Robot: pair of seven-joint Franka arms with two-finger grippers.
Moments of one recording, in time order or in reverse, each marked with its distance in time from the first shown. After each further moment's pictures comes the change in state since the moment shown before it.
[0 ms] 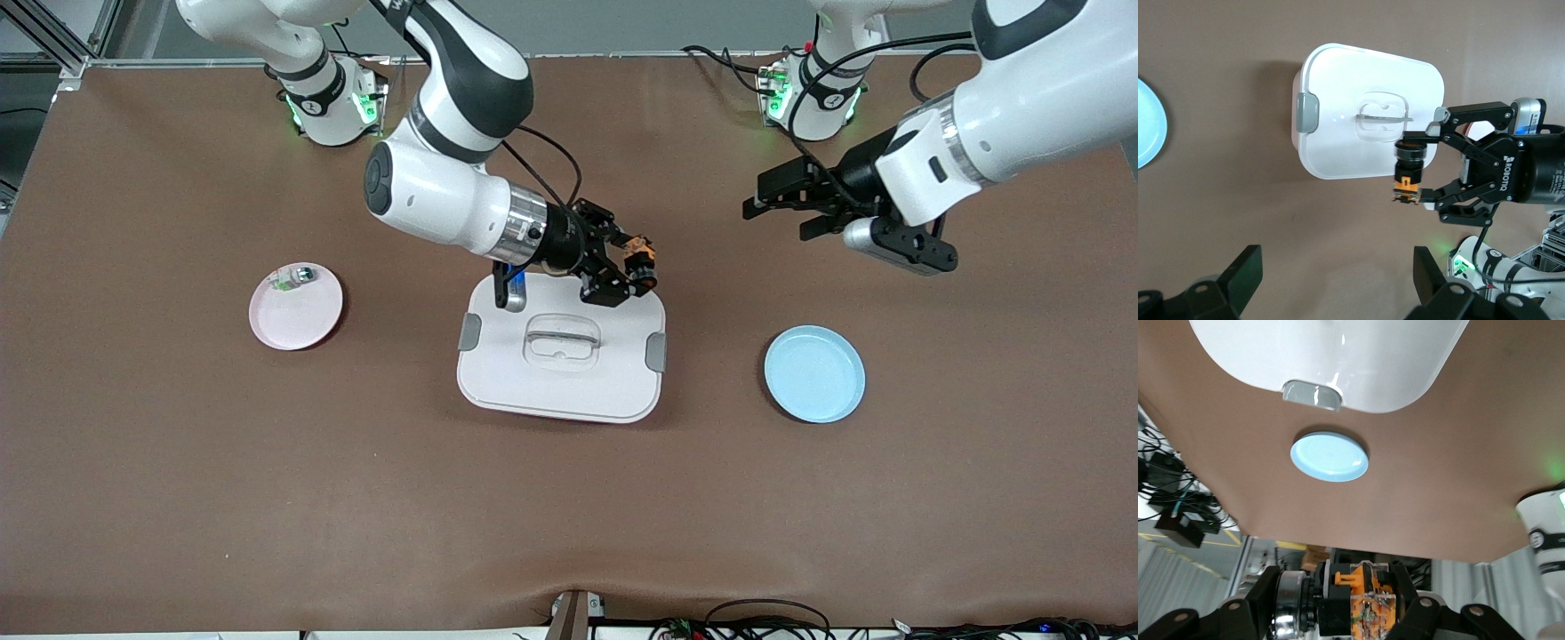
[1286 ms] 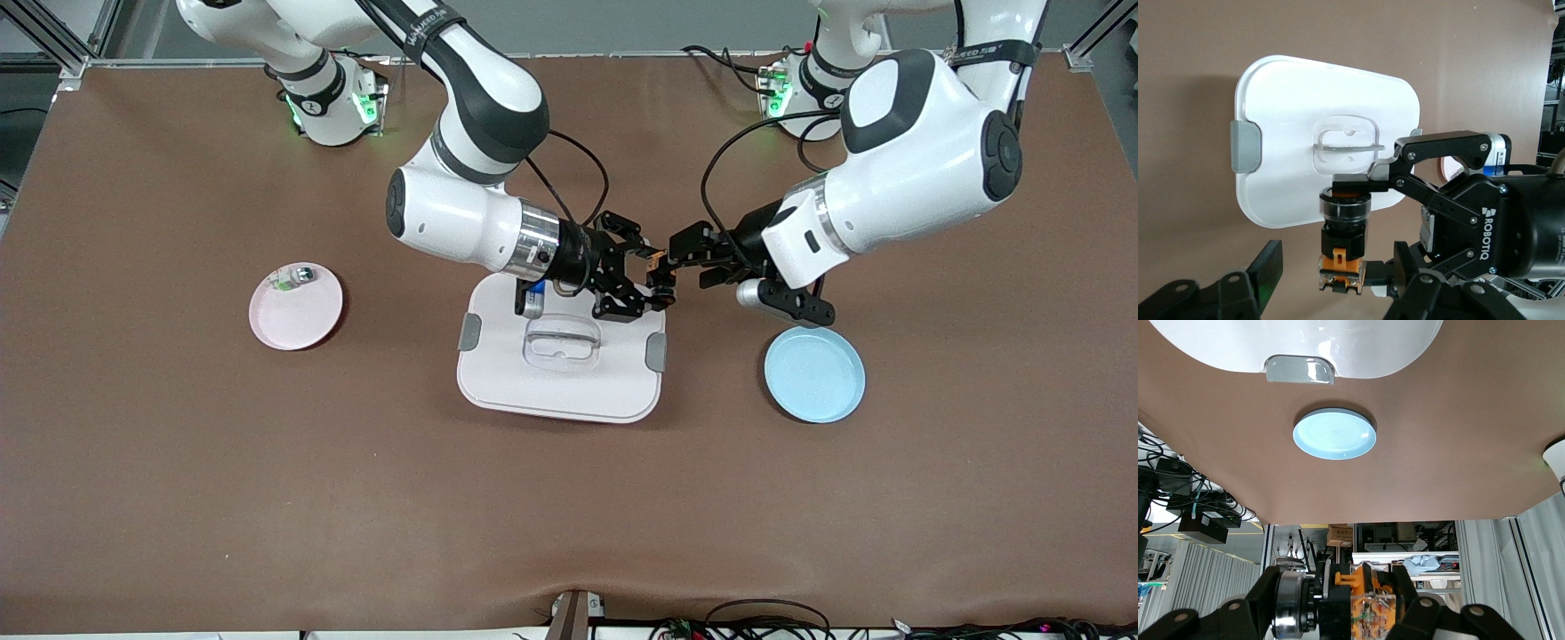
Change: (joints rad) left arm -0.073 0.139 -0.063 -0.061 -0.060 0.278 0.020; right arm 0.013 0.060 -0.006 0.044 0.150 0.026 0.011
